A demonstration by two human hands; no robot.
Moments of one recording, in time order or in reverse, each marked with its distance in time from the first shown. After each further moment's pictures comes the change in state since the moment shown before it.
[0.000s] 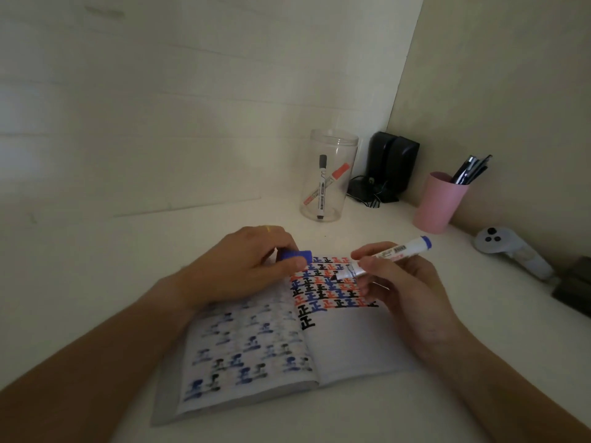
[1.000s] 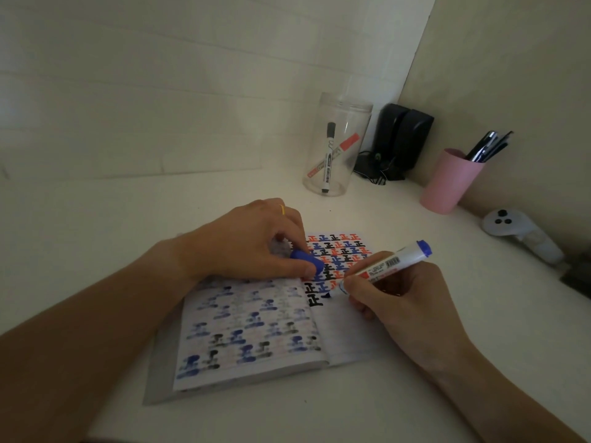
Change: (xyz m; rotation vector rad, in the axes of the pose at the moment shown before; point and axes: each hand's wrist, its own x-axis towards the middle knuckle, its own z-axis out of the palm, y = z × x) left_hand 0.004 -0.009 0.009 -0.051 -0.079 0.135; right_hand -0.028 0.022 0.013 -0.550 0.081 -0.063
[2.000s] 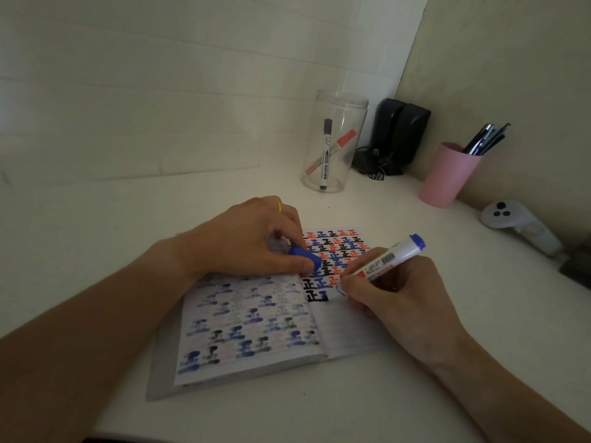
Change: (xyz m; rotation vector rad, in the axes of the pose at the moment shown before) left_hand 0.000 -0.001 0.000 -0.026 0.000 0.006; right_hand -0.002 -0.005 0.001 0.044 -0.066 0.008
